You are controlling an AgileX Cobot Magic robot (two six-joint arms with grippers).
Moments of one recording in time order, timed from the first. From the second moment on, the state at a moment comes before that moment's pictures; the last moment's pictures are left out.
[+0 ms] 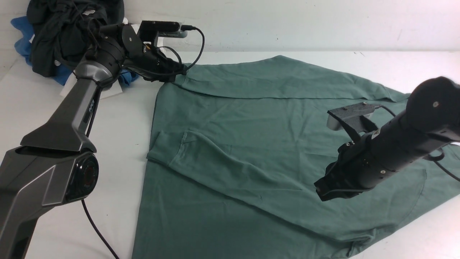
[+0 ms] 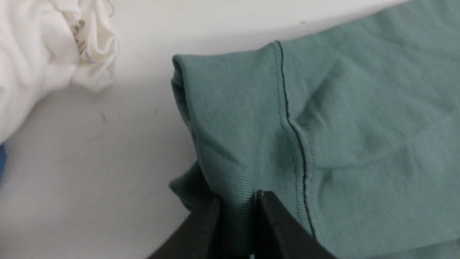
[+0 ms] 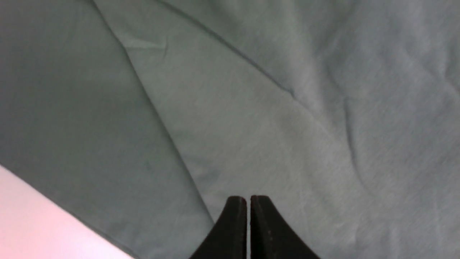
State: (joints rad) right arm 0.32 1.66 -1.04 0.48 0.84 -0.52; left arm -0.10 2.80 -2.84 -0.27 0.95 0.17
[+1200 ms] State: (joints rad) right arm 0.32 1.72 -1.04 0.51 0.78 -0.56; left arm -0.11 2.69 -2.85 -0.33 1.04 0.21
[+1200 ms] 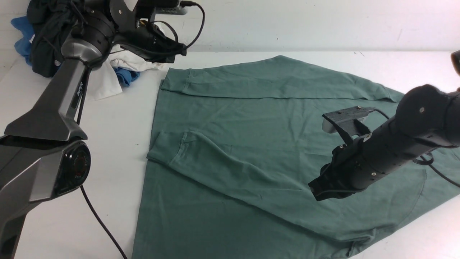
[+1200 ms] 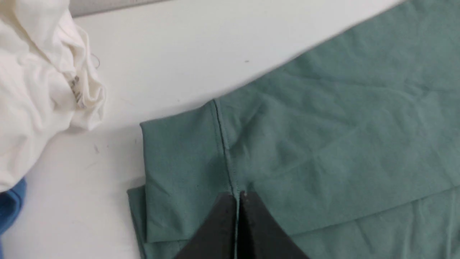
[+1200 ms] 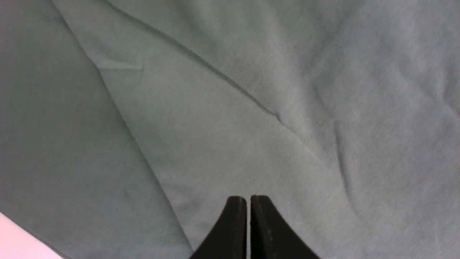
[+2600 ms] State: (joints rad) right arm 0.32 1.72 -1.04 0.51 0.75 -0.58; left arm -0.11 2.82 -2.84 -0.26 0.90 0.17
